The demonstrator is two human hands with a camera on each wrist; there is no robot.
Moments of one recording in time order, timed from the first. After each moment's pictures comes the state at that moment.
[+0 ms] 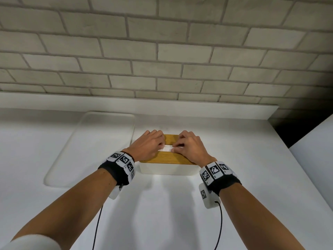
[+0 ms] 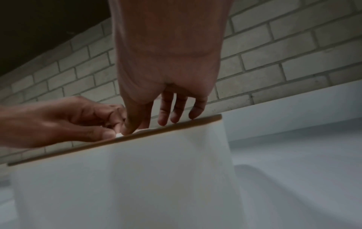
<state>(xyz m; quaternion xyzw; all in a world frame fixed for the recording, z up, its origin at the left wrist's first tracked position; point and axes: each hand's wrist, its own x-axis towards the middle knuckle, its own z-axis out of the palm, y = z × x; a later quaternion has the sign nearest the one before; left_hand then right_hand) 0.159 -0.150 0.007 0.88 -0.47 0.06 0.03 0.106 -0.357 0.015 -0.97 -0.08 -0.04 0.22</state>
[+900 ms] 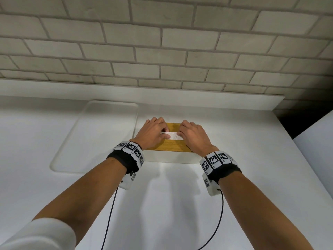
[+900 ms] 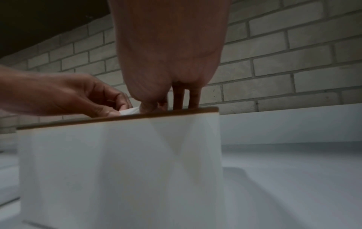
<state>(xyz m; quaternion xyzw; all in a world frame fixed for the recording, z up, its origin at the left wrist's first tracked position) 0.156 -0.161 0.003 0.92 -0.33 0.02 0.20 0.101 -0.352 0.013 -0.99 -0.13 -0.05 0.05</state>
